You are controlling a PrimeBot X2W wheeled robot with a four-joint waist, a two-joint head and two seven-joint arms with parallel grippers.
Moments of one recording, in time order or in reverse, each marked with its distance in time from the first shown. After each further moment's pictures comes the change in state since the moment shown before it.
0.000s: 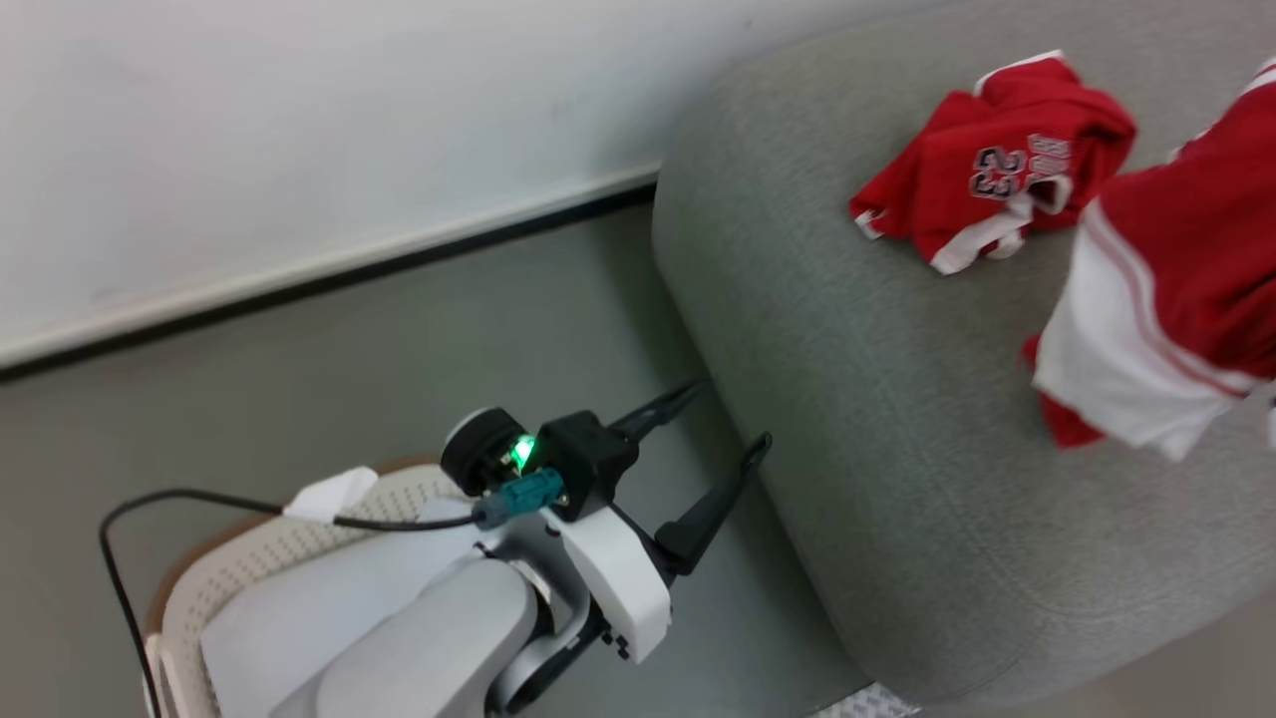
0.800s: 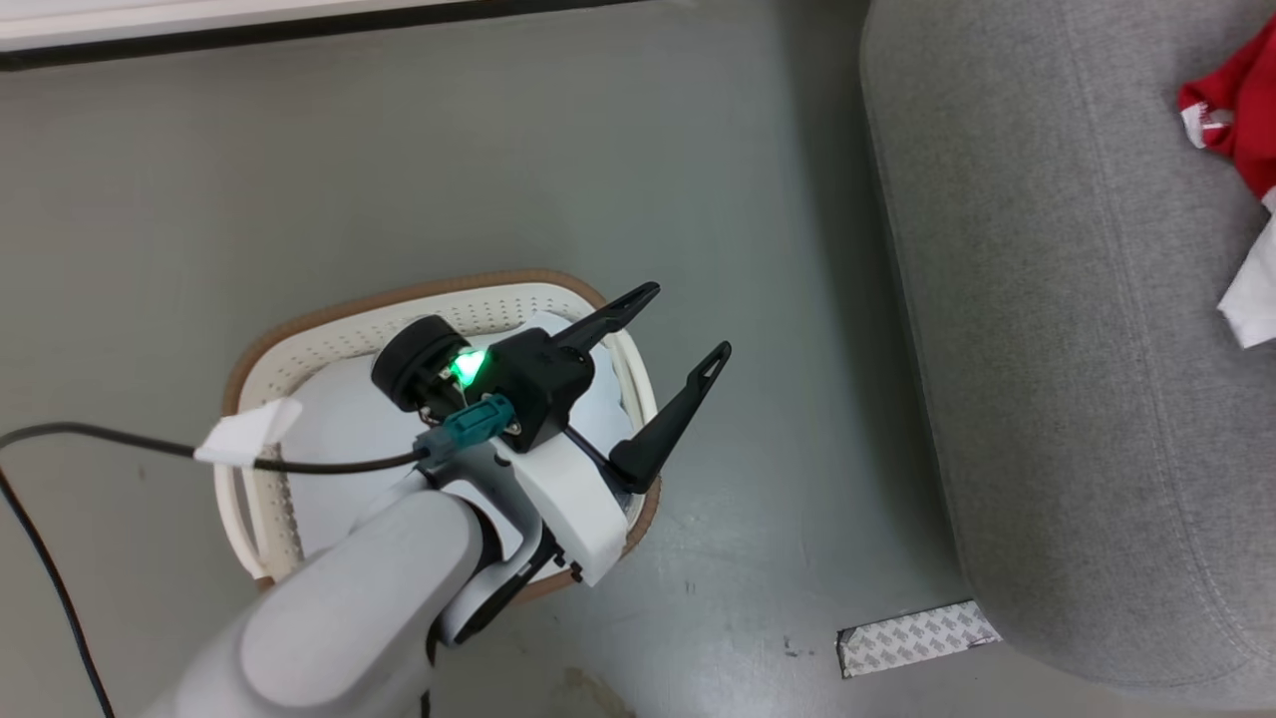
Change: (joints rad) left arm -0.105 0.104 0.037 -0.117 0.028 0.025 0.077; right arm -0.322 -0.163 -0.070 0.533 -0.032 0.000 0.160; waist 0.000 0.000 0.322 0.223
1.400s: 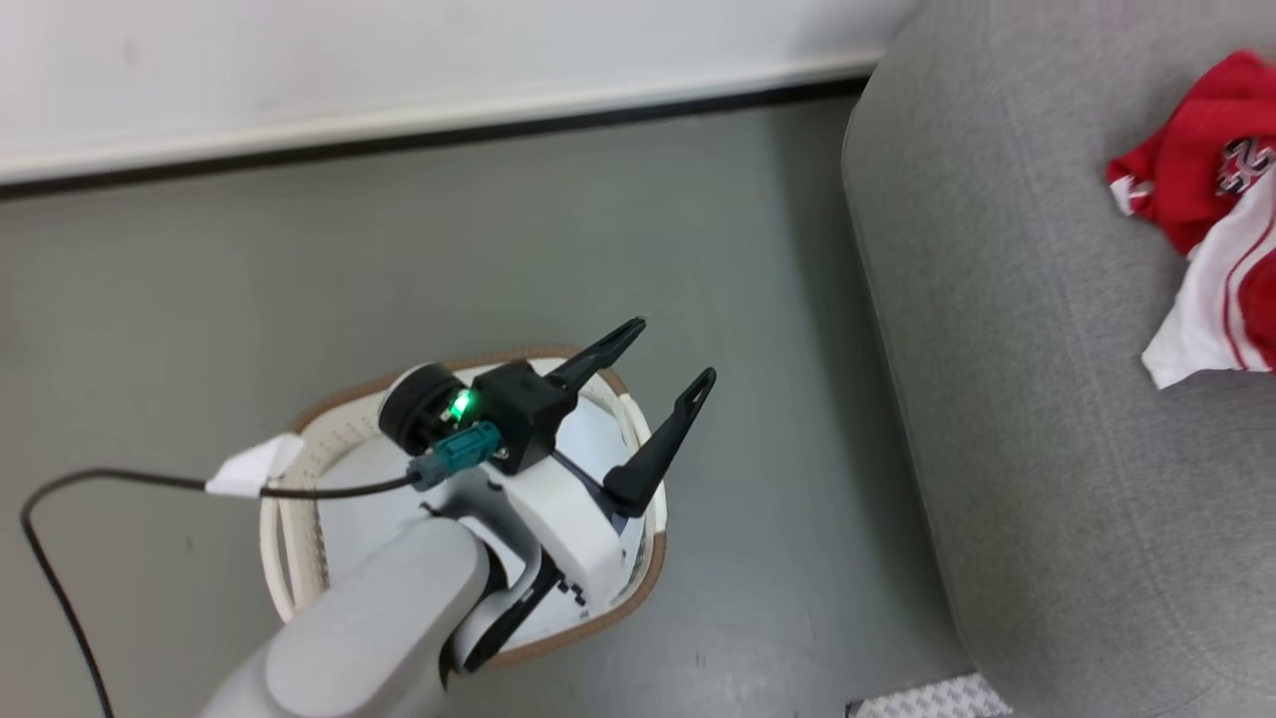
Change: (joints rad) left arm 0.042 -0.038 0.002 0.089 -0.045 0.000 -0.076; right arm 0.026 -0.058 0.227 0.029 0.144 0.000 0.240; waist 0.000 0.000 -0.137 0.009
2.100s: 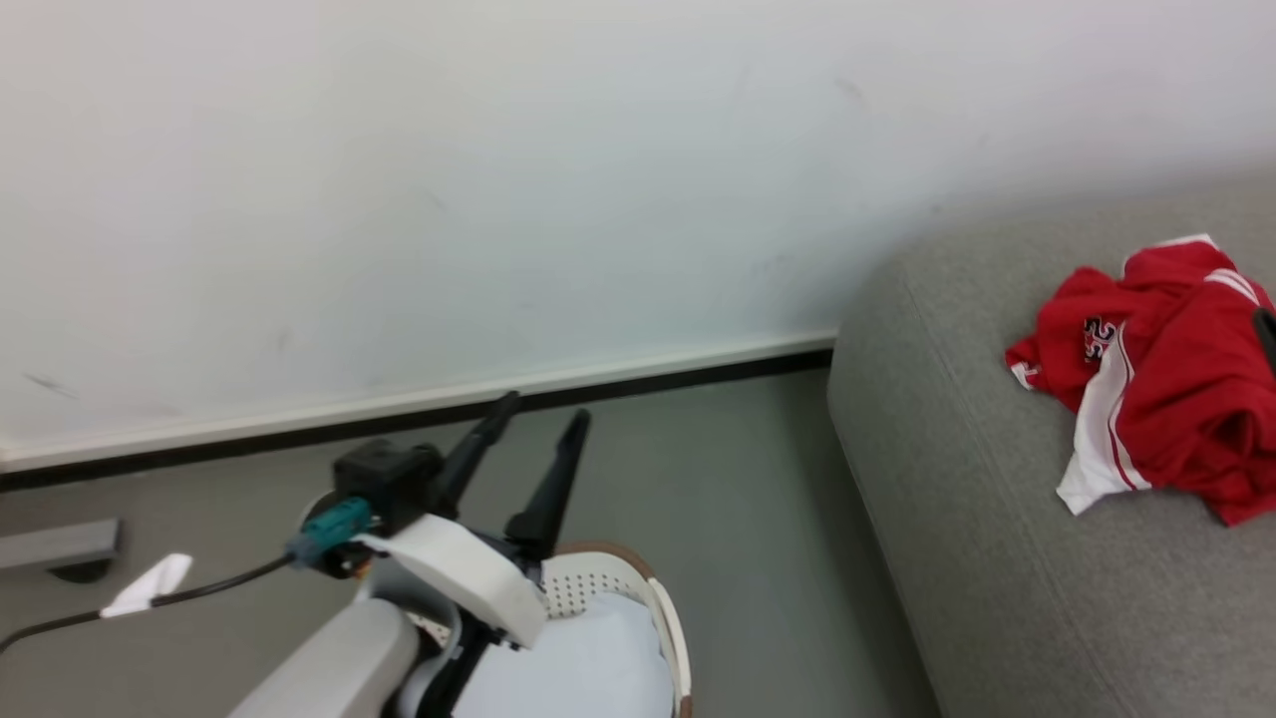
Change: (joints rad) left arm 0.210 -0.009 0.128 0.075 -0.167 0.072 -0.128; right arm 0.323 -0.075 0.050 -0.567 0.106 0.000 0.132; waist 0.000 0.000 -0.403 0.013
